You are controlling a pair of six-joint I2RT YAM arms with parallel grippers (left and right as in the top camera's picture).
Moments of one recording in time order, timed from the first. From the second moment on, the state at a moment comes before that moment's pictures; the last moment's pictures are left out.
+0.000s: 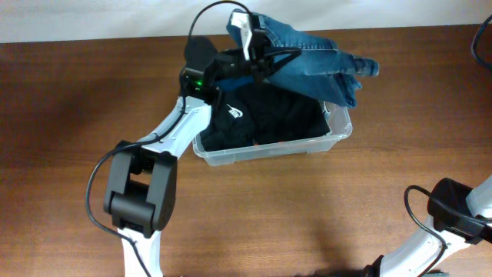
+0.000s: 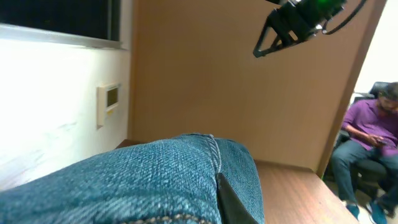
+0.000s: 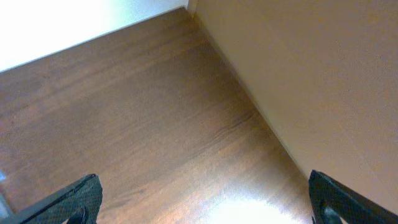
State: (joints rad) left arm -0.39 2.13 1.60 0.93 1.08 -0.46; right arm -0.48 2.00 2.90 -1.69 0.22 -0.06
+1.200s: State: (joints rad) left arm -0.32 2.15 1.69 0.31 1.28 -0.39; right arm -0.48 2.00 2.90 -1.69 0.22 -0.06
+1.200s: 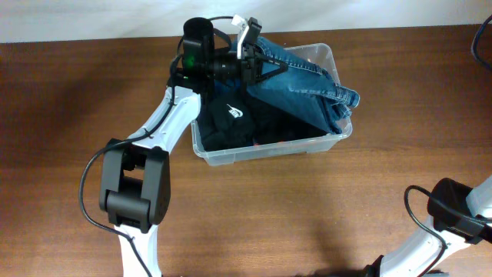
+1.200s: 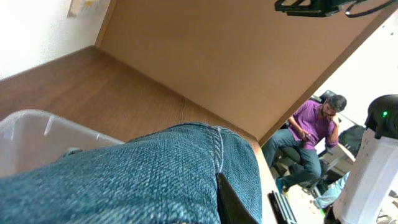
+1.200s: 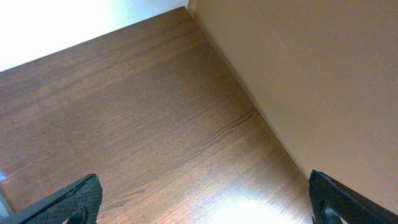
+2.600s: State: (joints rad) left arm -0.31 1.98 1.74 -0.78 0.63 -0.07; right arm -0.48 2.00 2.90 -1.69 0.22 -0.06
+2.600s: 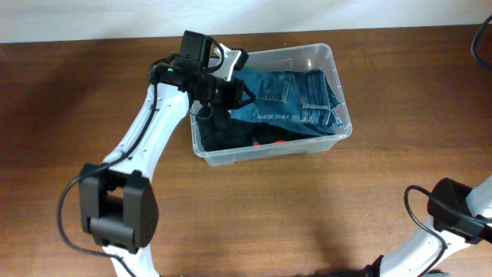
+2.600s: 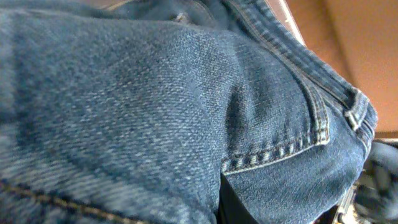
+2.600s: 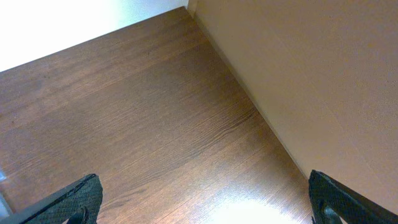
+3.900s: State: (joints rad) left arm -0.30 1.94 1.71 -1.13 0.24 -0.07; right arm -0.48 2.00 2.90 -1.69 0.22 -0.06
